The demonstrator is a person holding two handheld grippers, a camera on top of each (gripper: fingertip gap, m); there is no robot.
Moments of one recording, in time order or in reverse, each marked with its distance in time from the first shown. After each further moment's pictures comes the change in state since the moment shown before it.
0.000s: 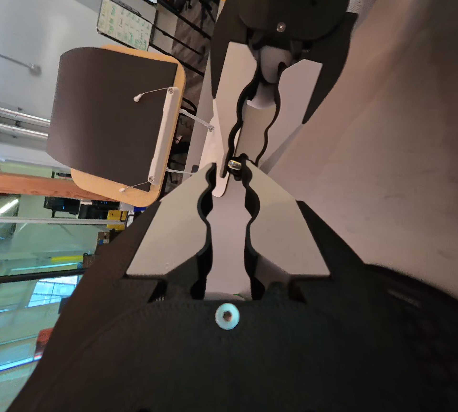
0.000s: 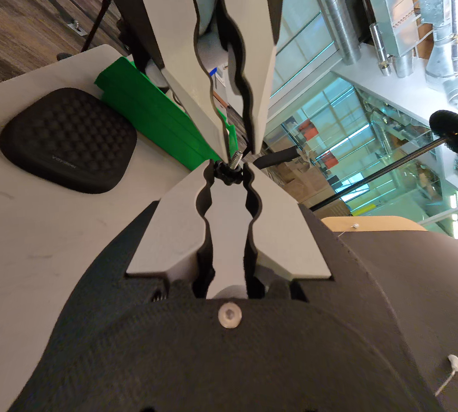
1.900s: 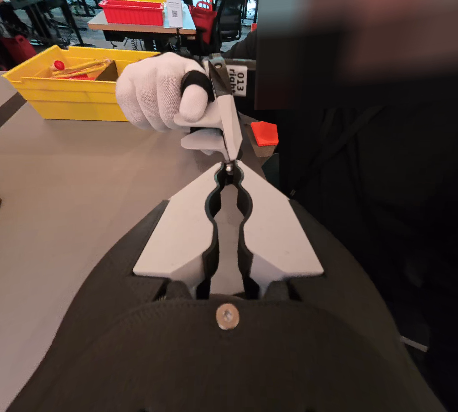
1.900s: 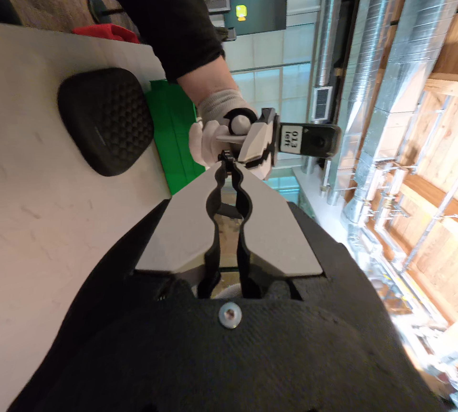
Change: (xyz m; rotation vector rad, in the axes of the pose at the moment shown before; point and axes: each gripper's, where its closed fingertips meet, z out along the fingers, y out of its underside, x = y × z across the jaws) left arm 0.054 -0.008 -0.062 0.661 0.965 -0.591; right arm -0.066 -0.055 -0.022 0.183 -0.056 -0.643
